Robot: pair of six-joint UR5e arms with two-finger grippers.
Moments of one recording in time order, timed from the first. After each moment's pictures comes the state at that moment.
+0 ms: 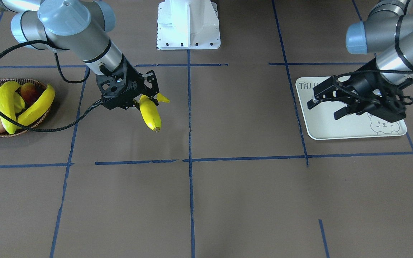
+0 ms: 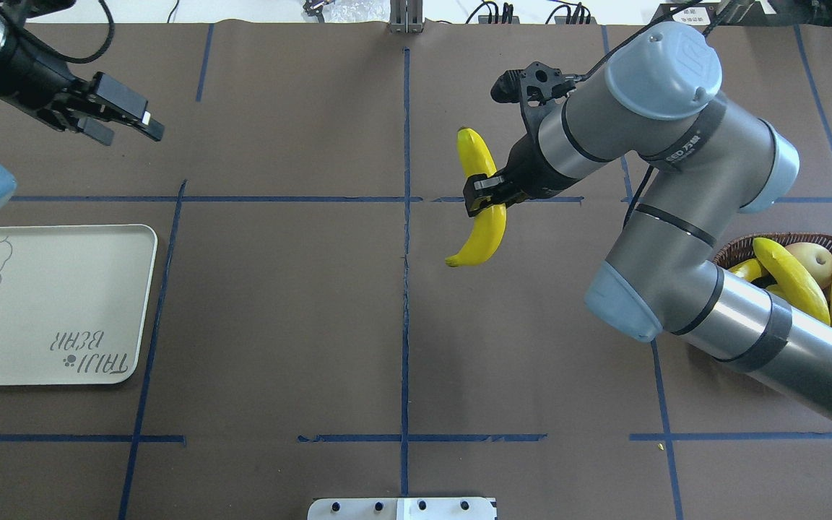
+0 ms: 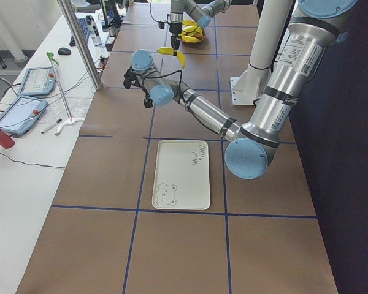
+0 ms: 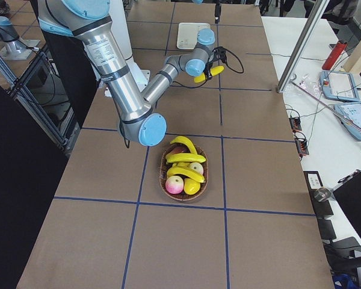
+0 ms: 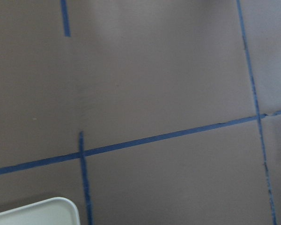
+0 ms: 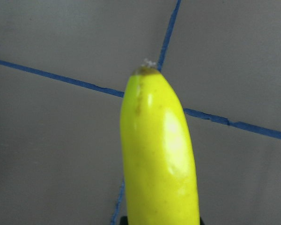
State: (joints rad) left arm -1.08 -1.99 -1.73 -1.94 -2.50 -0.88; right arm 0.72 -0.98 1.76 -1.31 2.12 0.95
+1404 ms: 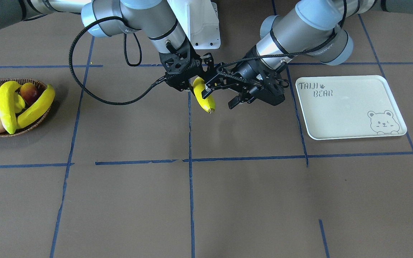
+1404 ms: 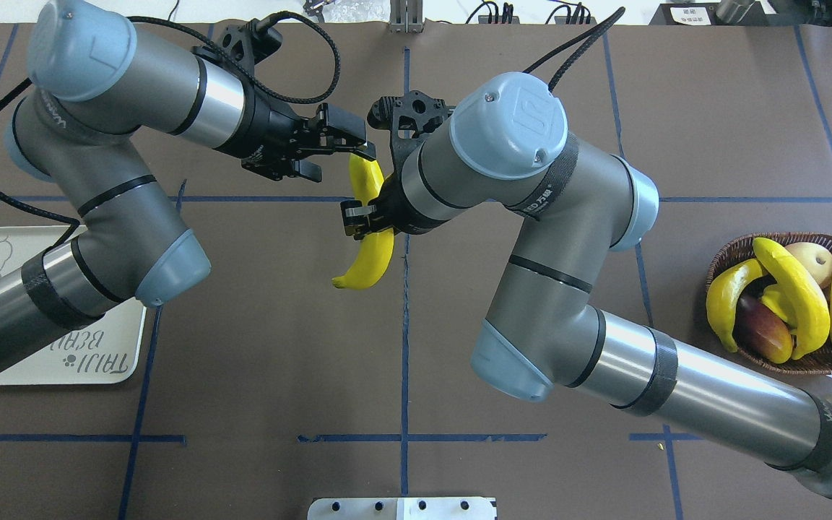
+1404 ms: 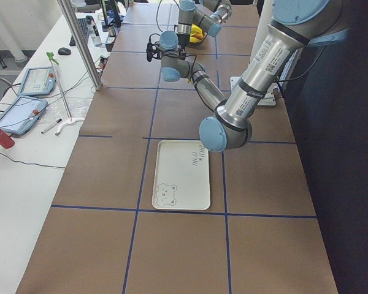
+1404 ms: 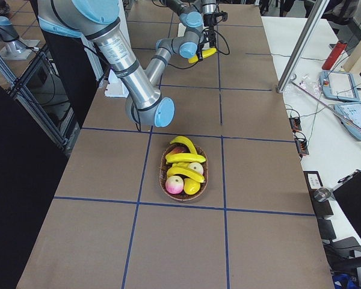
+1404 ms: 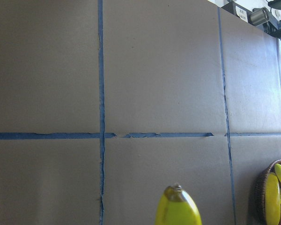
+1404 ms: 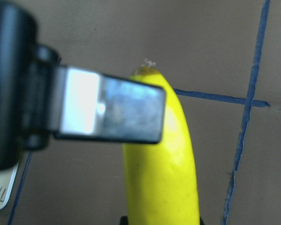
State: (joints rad) left arm -0.78 -2.20 -1.66 -2.26 -2.18 -1.46; right arm 0.57 -0.80 1.71 -1.31 1.95 1.10
